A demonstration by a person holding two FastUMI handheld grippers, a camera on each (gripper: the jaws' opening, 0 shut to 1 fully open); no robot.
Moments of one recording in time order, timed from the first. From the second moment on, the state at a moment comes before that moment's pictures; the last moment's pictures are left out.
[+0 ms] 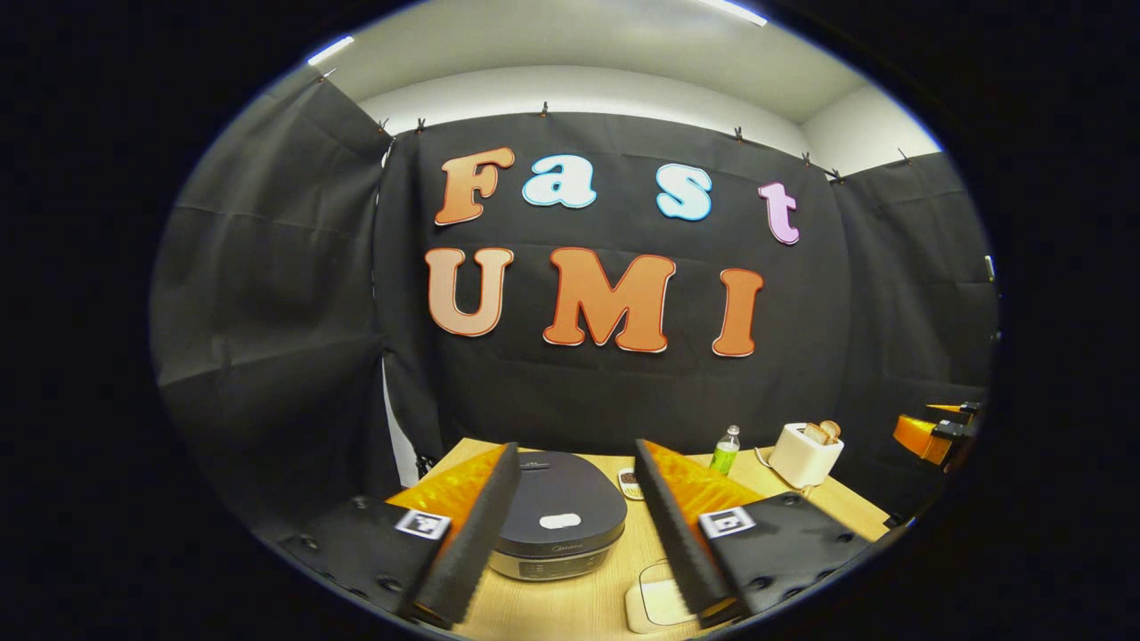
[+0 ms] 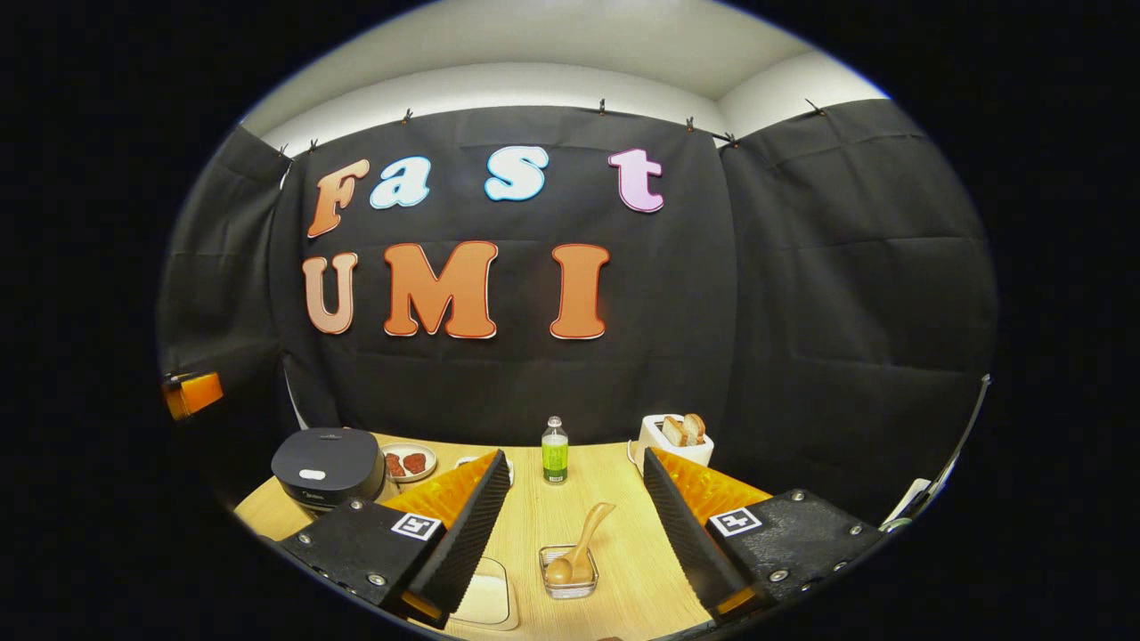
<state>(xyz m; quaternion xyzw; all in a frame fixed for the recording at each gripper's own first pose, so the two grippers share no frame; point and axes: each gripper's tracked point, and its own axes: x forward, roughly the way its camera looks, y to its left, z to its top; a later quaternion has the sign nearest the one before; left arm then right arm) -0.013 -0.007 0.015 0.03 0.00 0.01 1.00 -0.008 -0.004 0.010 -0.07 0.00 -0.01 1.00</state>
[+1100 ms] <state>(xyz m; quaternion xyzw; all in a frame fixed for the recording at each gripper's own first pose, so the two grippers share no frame) 0.107 0.015 -0.158 0.01 0.21 0.01 0.98 -0.018 -0.019 -0.010 -0.07 0.03 -0.03 1.00</state>
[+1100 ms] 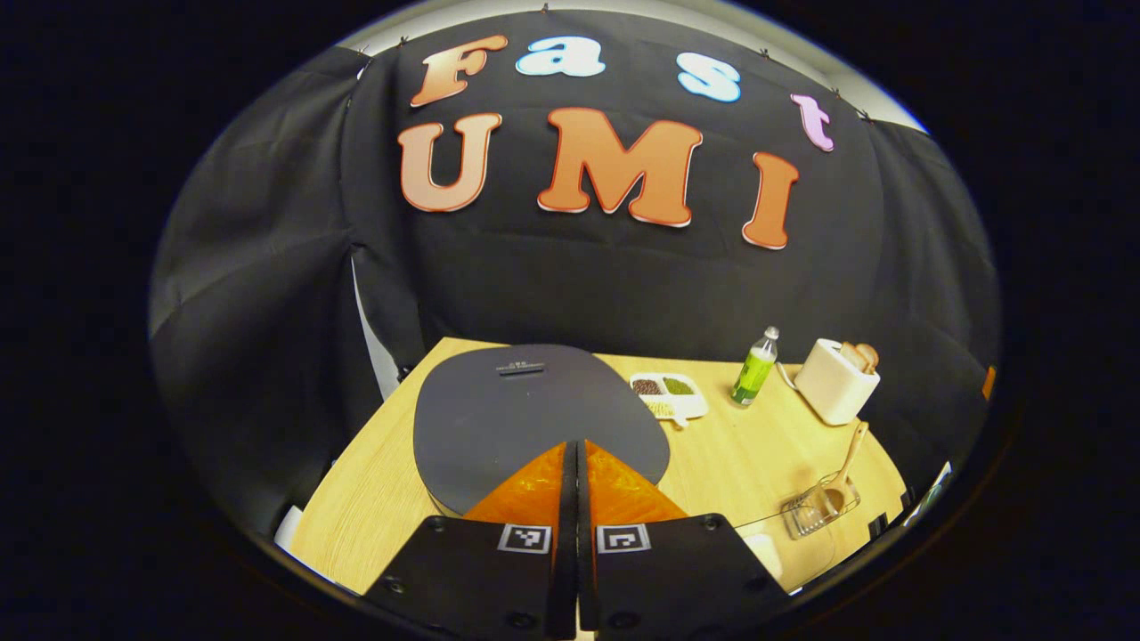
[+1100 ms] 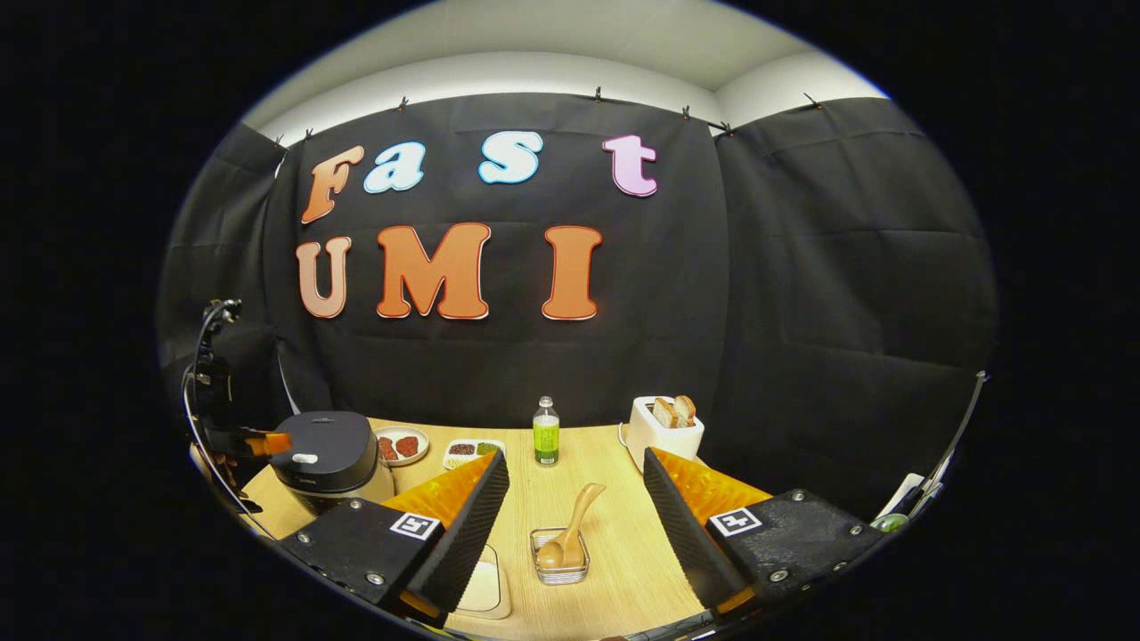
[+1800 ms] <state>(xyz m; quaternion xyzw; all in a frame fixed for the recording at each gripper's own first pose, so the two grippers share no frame) 0.109 0.018 -0.188 0.01 0.28 0.01 0.96 -0.022 -0.030 -0.029 -0.06 0.06 -0.04 1.00</state>
